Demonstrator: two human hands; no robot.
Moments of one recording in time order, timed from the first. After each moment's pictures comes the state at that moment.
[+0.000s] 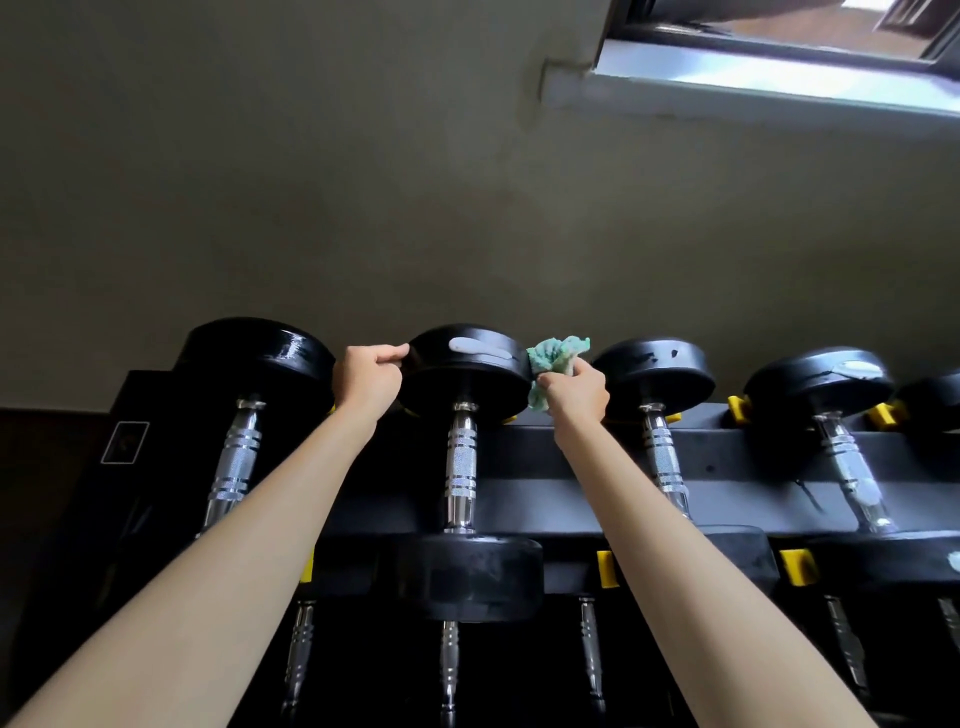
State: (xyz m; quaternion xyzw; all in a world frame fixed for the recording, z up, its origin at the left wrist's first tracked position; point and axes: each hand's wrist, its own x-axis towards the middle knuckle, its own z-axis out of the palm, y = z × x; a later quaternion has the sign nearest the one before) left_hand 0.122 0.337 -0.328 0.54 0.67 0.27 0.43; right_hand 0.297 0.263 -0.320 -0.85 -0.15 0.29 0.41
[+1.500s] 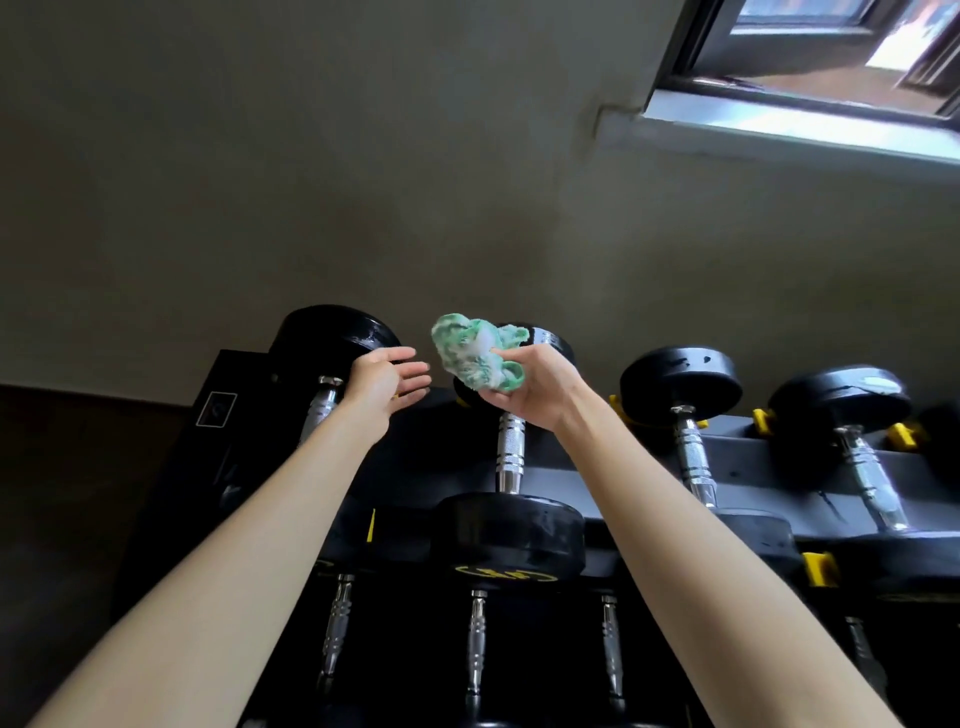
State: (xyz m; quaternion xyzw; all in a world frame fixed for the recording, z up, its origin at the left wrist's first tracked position) left_hand 0.056 0.309 -0.291 0.33 0.59 0.35 0.65; right_hand 0.217 0.259 -0.259 -0.50 -0.11 0.71 0.49
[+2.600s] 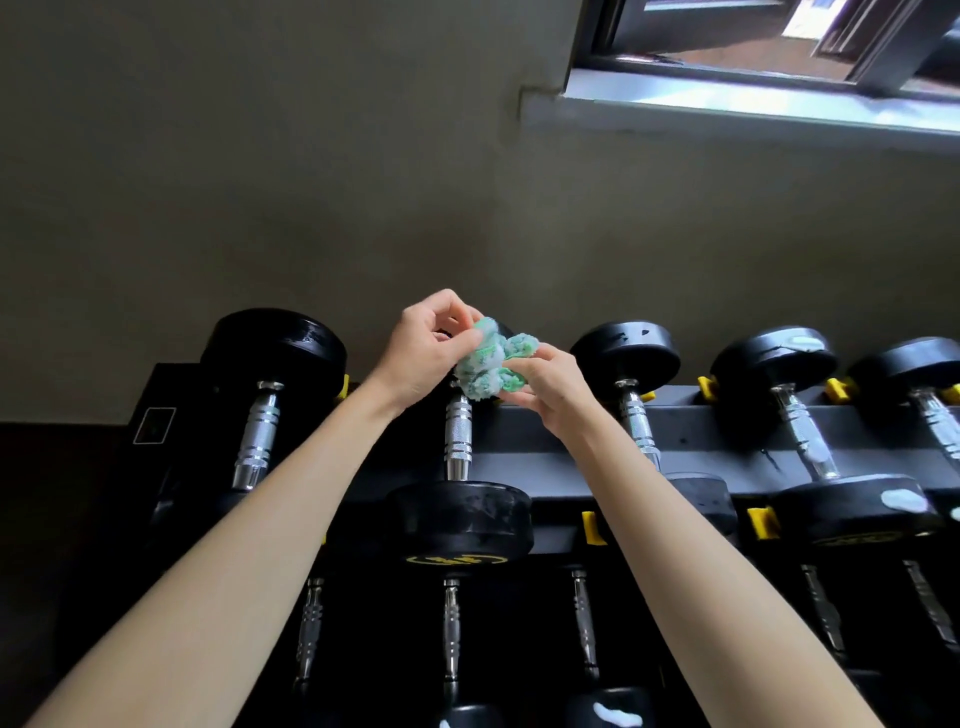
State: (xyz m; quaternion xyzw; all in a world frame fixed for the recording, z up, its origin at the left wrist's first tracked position) left_hand 0.133 0.270 -0.245 0.68 0.34 0.36 0.54; right_hand 0.268 0.215 -0.268 -0.63 -0.17 0.53 0.55
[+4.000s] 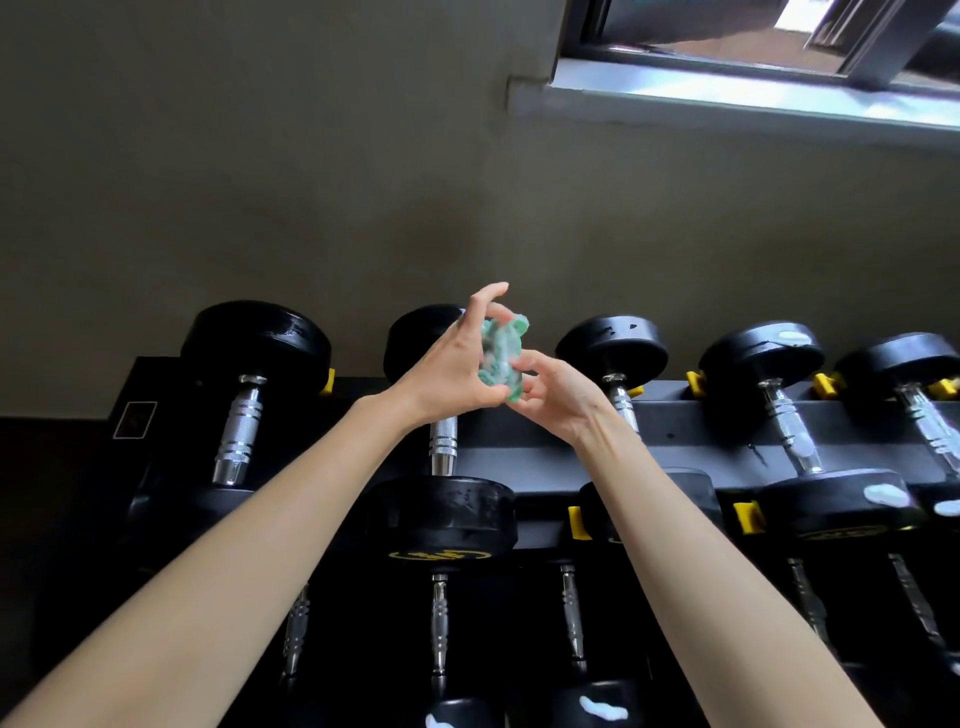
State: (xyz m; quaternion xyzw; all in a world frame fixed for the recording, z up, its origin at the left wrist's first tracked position) left_hand 0.157 0.256 -0.258 0.84 0.30 0.21 0.40; right_hand 0.297 0.198 -0.278 -0.49 -0.14 0.67 0.54
